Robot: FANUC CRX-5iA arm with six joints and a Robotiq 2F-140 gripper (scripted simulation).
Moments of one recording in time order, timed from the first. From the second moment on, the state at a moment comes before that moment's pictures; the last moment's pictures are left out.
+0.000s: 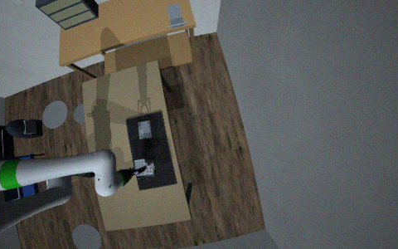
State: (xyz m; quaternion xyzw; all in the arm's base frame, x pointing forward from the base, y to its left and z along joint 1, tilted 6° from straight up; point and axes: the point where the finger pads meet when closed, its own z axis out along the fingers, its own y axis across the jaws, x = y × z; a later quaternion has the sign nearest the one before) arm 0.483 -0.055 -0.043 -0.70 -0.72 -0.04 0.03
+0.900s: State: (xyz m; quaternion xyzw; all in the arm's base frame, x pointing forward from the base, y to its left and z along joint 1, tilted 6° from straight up) arm 0.481 0.021 -0.037 -0.70 -0.72 -0.04 0.03
